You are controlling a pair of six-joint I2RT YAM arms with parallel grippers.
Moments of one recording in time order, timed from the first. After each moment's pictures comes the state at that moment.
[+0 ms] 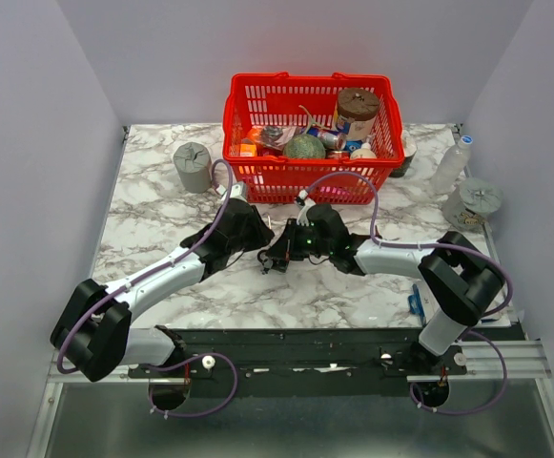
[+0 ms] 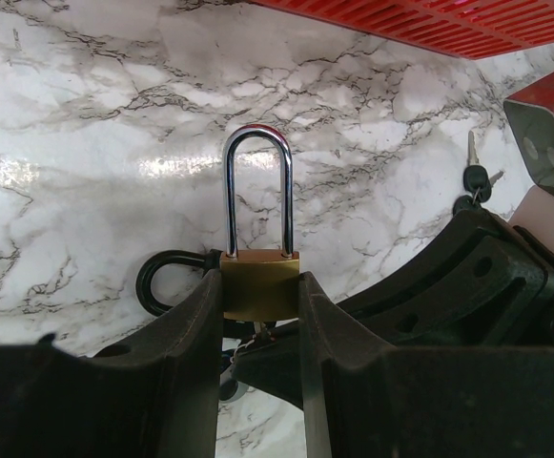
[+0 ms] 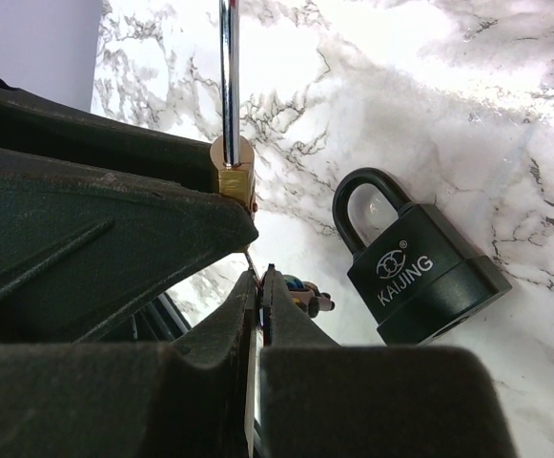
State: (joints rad) left arm -0.64 1.29 0.73 -0.04 -0.08 -0.79; right arm 0.79 1.68 0.83 0.35 -0.27 0.80
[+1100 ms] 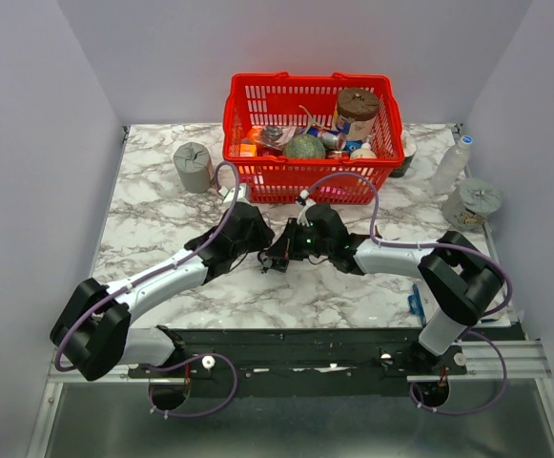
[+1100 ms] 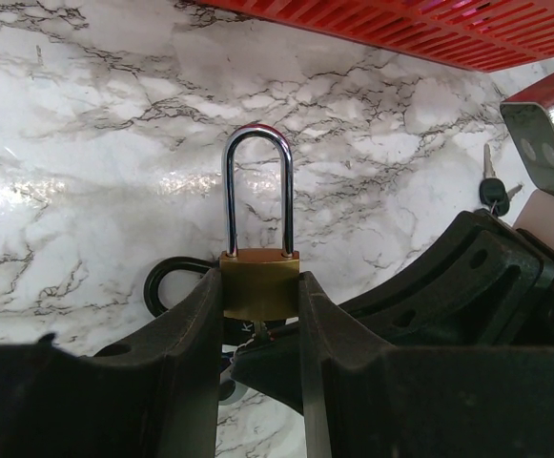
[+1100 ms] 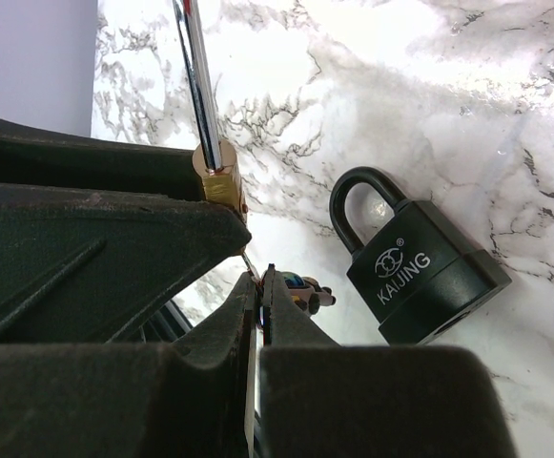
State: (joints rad) left arm -0.70 1.29 0.73 -0.04 -0.18 -0.78; right arm 0.79 1.68 0.83 0.33 -0.25 0.85
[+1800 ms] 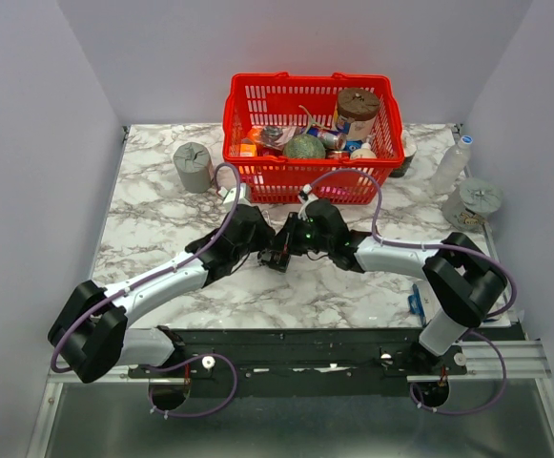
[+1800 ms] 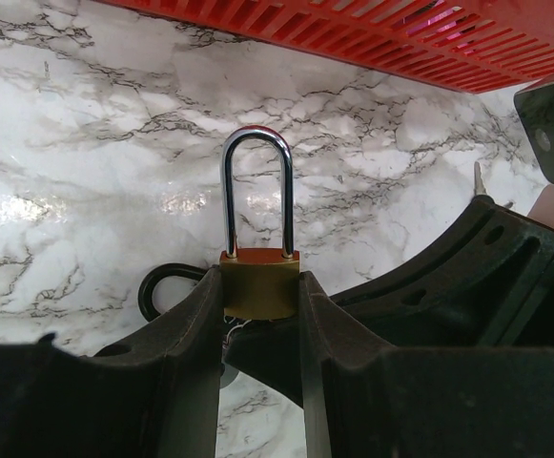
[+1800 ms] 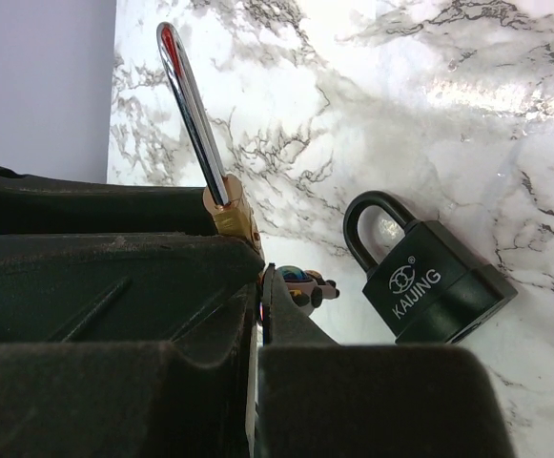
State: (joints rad) left arm -0.74 1.27 0.73 -0.03 -0.26 -0.79; right arm 0.79 1.66 0.87 0.31 -0.20 0.88
